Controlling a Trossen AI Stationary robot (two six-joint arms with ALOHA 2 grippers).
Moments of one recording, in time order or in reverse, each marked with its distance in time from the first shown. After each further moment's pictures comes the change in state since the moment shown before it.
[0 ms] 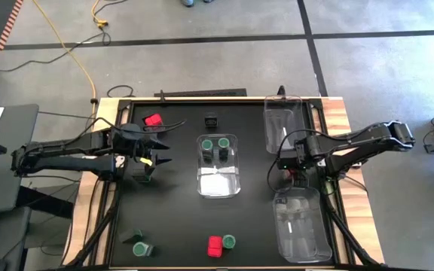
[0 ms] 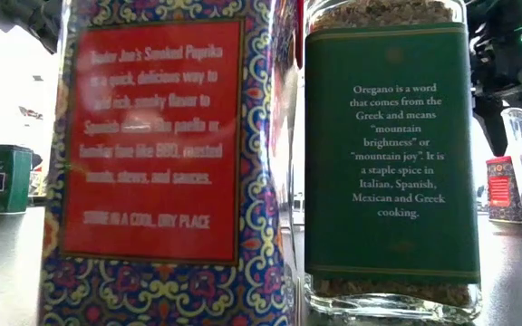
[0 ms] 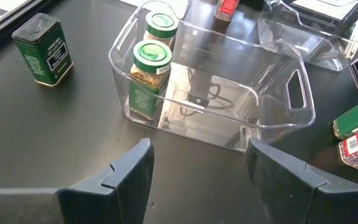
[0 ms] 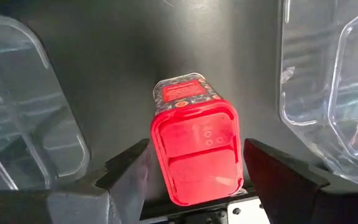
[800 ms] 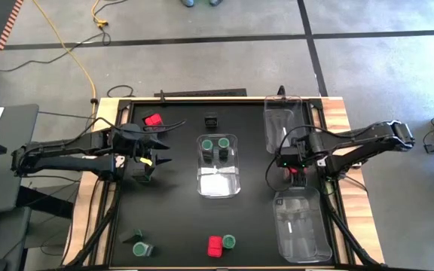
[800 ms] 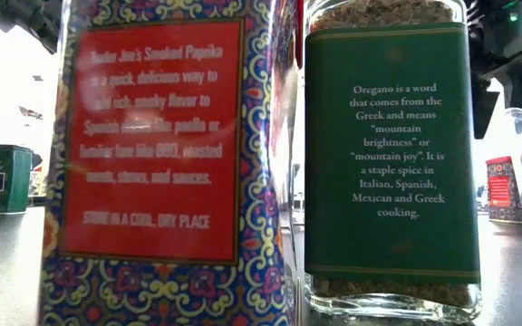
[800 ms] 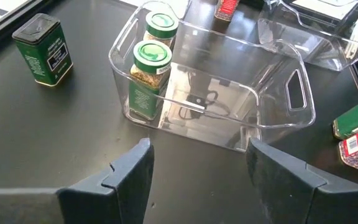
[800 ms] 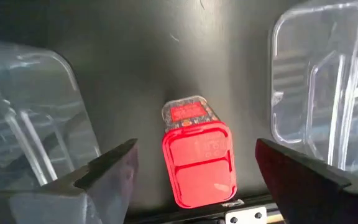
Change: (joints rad) left arm 0.000 0.000 0.000 0.000 0.000 0.001; right arm 0.000 0.000 0.098 -0.013 -0.002 -0.021
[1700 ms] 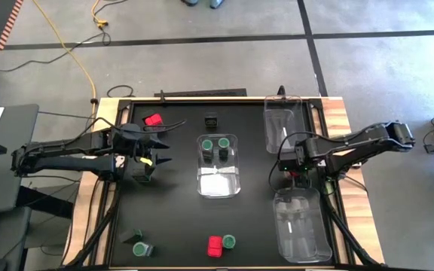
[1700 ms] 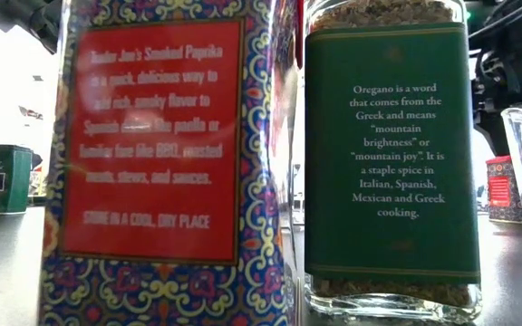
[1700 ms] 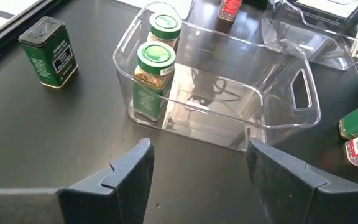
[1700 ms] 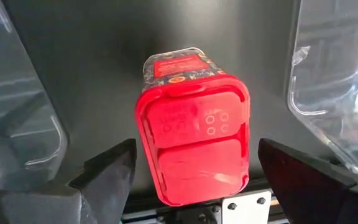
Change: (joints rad) left arm 0.000 0.000 0.000 0.000 -0.015 0.012; right arm -0.008 0.000 -0.178 0.031 0.006 -0.020
